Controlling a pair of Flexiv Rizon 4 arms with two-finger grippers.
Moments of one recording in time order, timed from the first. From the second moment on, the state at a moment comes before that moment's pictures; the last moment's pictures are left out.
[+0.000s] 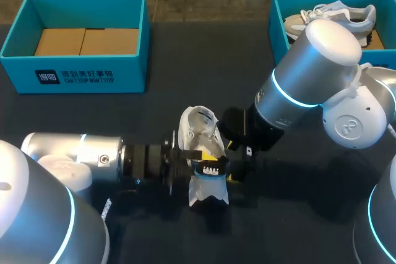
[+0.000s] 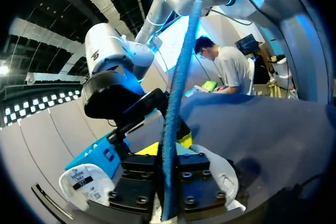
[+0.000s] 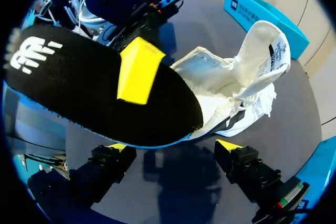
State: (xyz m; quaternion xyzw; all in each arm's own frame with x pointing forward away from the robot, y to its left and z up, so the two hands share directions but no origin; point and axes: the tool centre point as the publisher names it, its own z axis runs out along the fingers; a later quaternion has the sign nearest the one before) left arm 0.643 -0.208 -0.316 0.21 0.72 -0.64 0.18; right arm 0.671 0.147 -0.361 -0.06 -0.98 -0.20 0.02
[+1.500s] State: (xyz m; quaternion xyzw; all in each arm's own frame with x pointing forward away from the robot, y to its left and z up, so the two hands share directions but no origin) left arm 0.649 -0.200 -0.322 0.25 0.71 -0.62 0.23; right arm 0.671 0.147 -0.361 -0.06 -0.98 -0.20 0.02
